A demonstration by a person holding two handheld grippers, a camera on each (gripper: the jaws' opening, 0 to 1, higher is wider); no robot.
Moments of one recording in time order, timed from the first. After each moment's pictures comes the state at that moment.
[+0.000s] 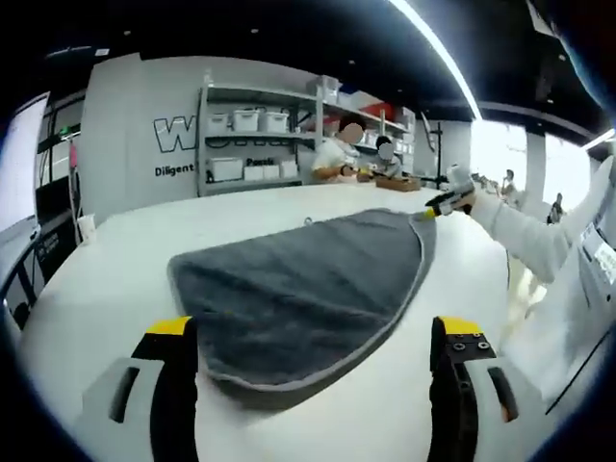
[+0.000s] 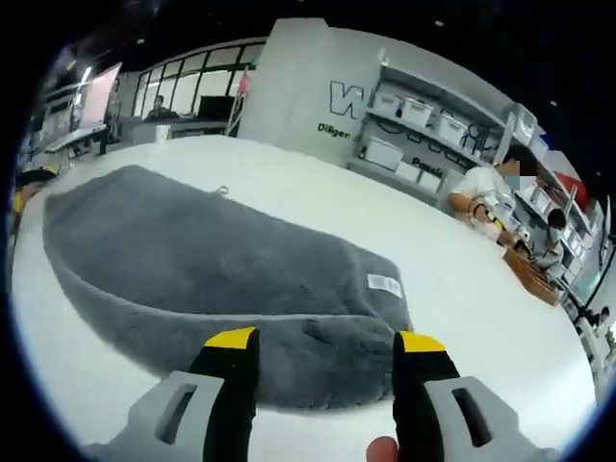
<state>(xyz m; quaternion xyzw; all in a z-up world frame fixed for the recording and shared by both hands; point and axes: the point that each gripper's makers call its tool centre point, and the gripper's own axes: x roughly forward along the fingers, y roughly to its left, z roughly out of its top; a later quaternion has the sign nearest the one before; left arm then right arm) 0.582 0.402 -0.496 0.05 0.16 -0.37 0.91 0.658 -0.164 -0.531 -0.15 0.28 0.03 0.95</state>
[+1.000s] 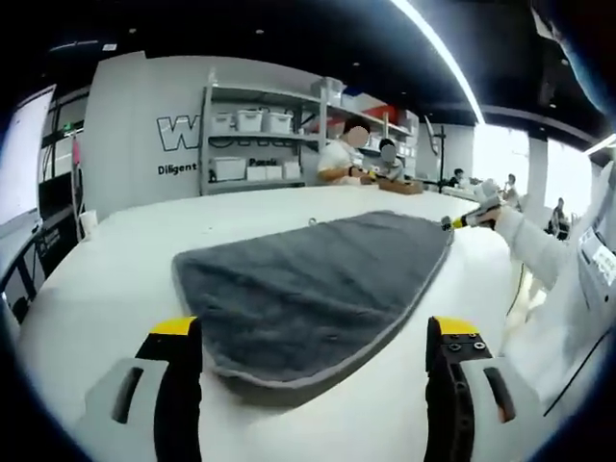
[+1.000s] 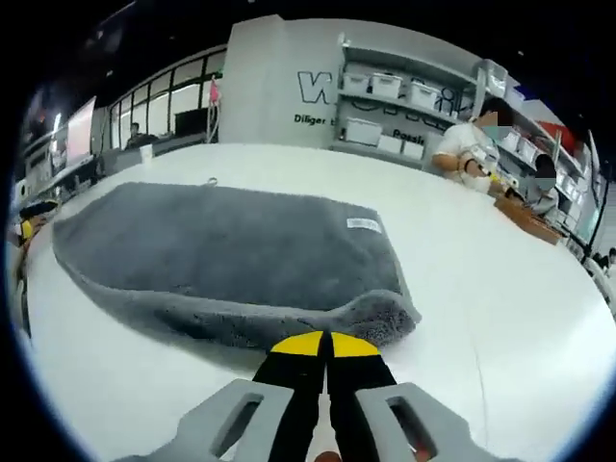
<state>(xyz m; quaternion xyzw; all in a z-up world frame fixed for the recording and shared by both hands) 0.586 0.406 -0.500 0.03 0.16 -0.37 0.92 0.555 -0.190 -0.552 -0.05 0.28 0.00 0.96</state>
